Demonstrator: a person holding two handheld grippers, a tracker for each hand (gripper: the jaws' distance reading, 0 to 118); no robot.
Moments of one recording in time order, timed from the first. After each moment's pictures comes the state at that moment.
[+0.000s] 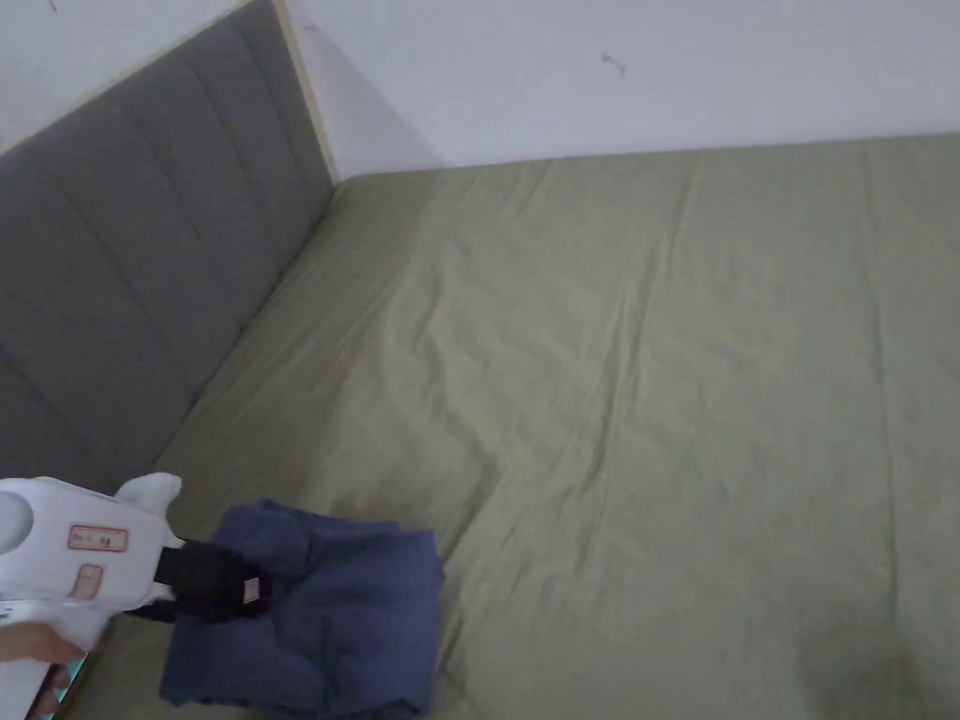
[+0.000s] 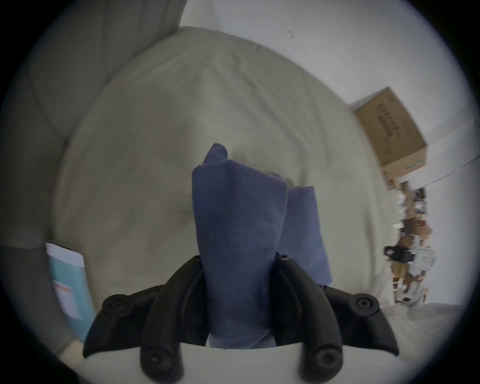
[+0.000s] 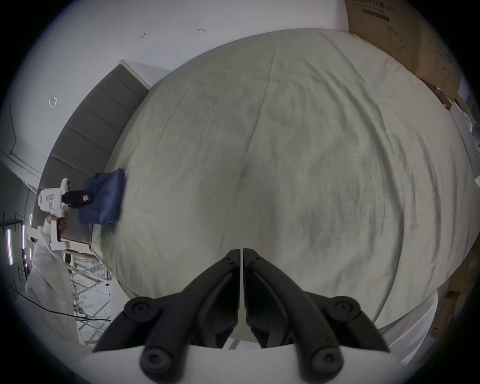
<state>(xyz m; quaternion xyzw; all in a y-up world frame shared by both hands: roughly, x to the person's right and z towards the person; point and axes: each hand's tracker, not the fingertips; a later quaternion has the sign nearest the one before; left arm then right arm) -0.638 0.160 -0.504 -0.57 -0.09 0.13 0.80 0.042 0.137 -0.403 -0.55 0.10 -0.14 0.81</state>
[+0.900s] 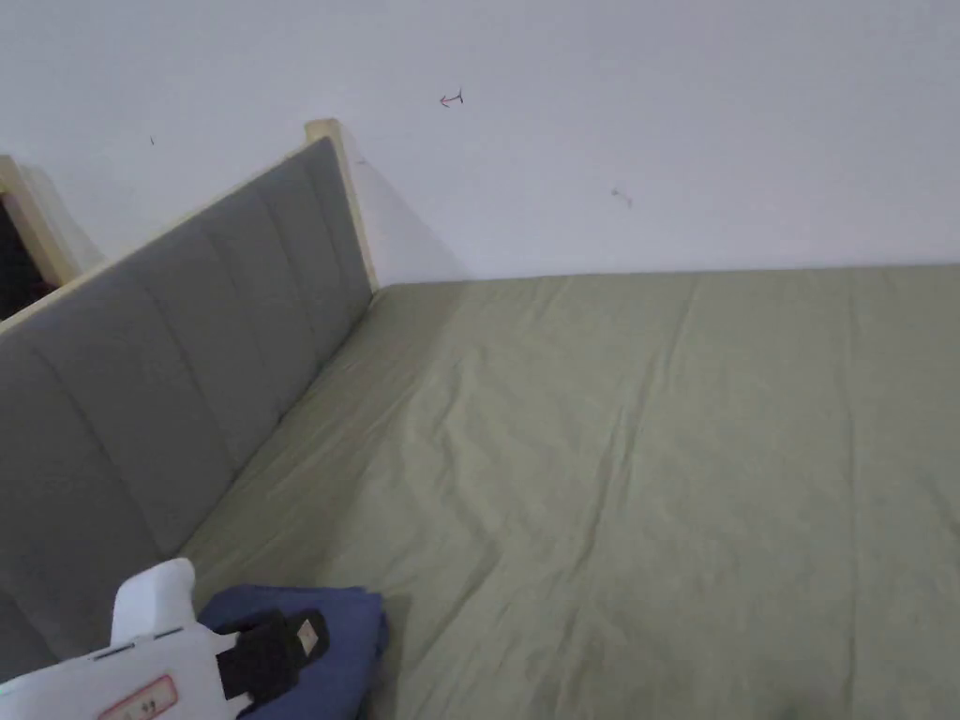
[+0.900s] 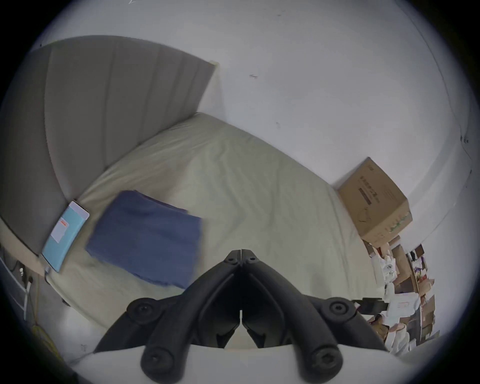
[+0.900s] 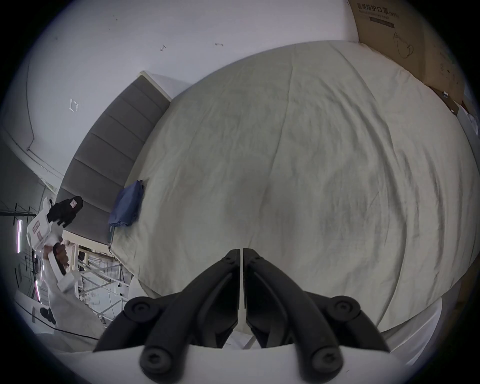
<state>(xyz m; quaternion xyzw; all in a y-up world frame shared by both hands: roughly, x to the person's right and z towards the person) -0.462 0.249 -0.353 -0.32 -0.03 0.23 0.92 0.056 0.166 -0.386 -0.50 0.16 -0.17 0.83</state>
